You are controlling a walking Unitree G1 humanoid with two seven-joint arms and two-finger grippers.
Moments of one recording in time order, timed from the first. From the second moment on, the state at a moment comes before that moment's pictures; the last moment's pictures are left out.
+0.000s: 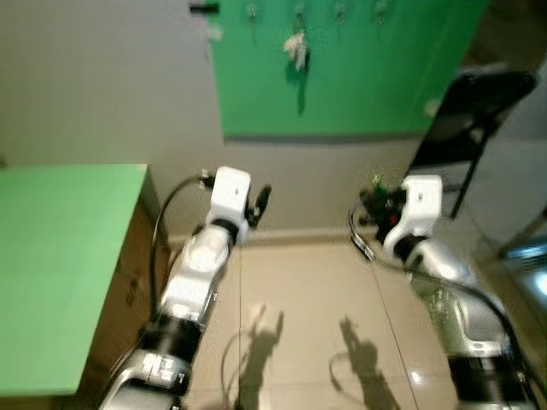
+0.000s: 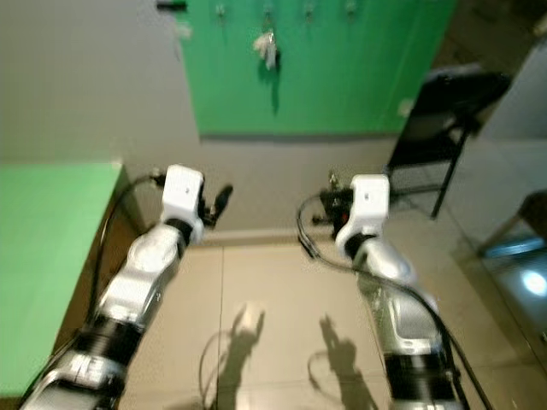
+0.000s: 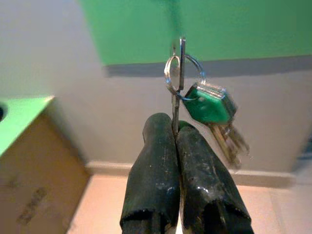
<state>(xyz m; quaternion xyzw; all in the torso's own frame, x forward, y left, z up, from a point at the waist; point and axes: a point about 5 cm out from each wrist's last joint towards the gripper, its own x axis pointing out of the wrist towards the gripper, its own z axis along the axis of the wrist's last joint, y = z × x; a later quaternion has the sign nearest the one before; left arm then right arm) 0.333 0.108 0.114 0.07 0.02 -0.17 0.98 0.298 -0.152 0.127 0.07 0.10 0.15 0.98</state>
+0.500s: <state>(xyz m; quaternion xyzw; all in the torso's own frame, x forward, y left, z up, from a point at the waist) 0.335 0.102 0.164 0.13 0.00 -0.52 0.84 0.285 -0.144 0.135 0.10 0.15 0.32 0.93</state>
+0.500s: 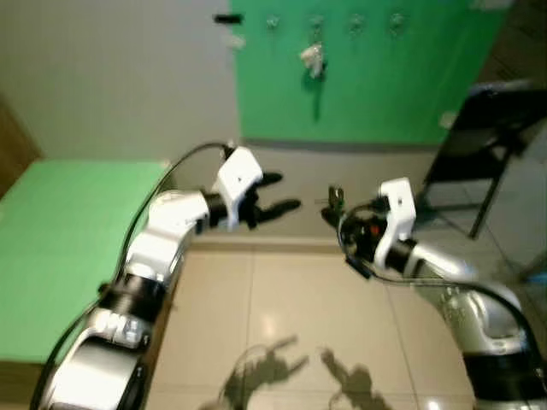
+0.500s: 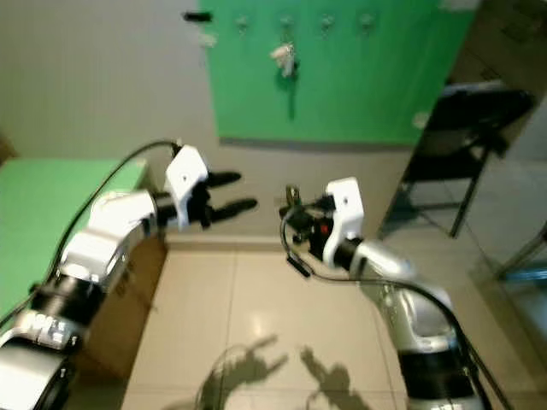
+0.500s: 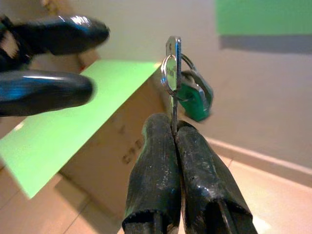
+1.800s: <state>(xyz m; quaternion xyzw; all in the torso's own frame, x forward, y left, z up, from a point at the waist) 0.340 0.093 0.176 -0.01 0.00 -0.62 0.79 0.274 -0.123 0.171 0.15 0.15 0.45 0.87</state>
